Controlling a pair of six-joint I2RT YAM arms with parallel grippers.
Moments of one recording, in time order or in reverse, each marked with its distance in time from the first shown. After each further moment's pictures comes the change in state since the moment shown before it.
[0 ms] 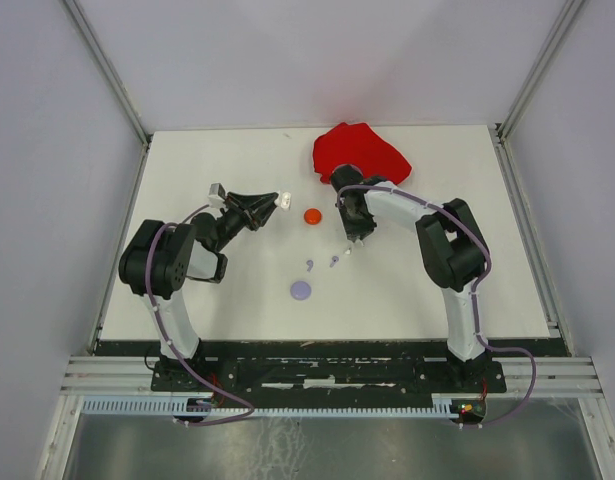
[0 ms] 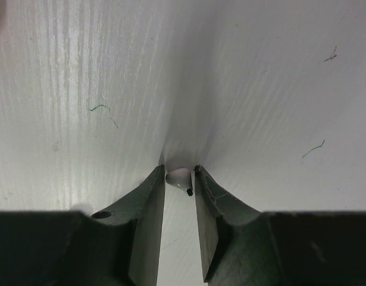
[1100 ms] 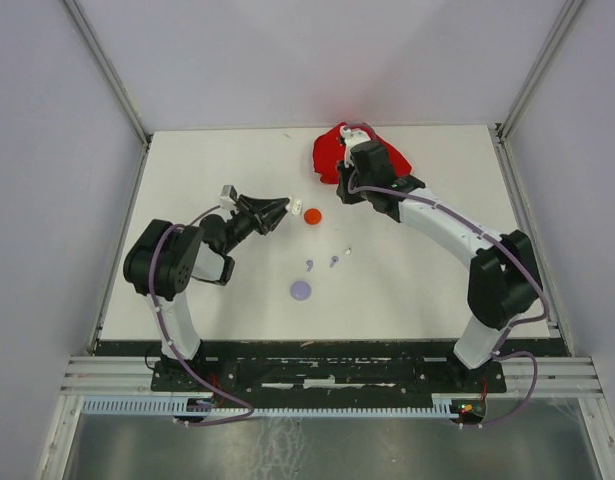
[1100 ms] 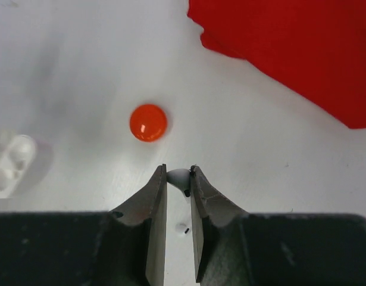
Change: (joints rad) left arm -0.067 0.000 -0.008 -0.001 -0.003 0.000; right arm 0.002 -0.335 -0.140 0.382 -0.090 -0.080
